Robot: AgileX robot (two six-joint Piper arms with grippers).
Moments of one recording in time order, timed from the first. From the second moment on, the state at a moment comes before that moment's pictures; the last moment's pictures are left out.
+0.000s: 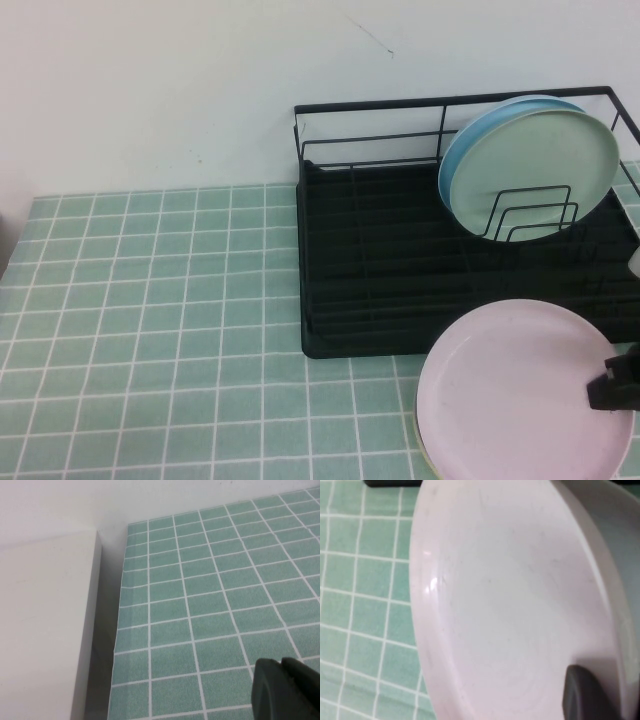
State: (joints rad) right arm 0.05 1.35 -0.69 0.69 0.75 -0.52; left arm 0.01 -0.01 0.02 0.12 0.38 -0.04
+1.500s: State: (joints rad) right arm 0.05 1.09 -0.69 0.52 0.84 -0.43; left arm 0.01 -0.01 0.02 0.12 0.38 -0.04
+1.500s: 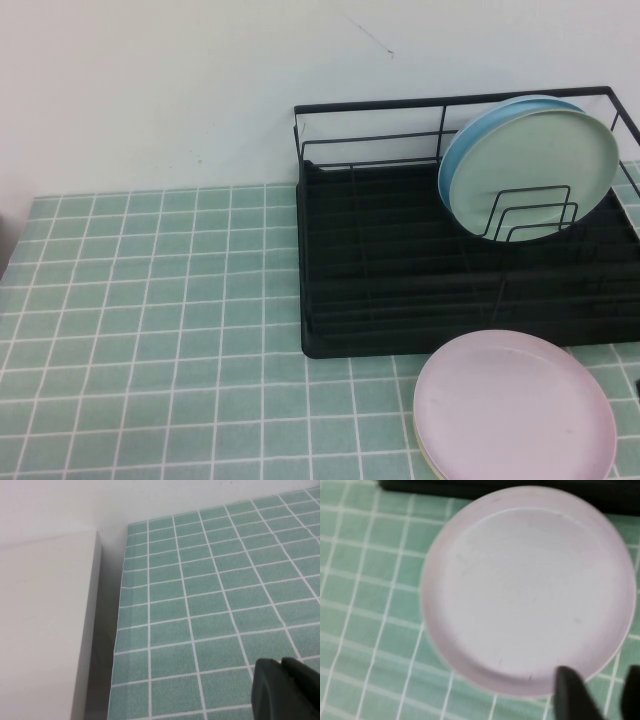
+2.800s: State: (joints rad) right arm 0.05 0.07 0.03 0.61 0.00 -0.58; left arm 0.01 -0.01 0.02 0.12 0.38 -0.04
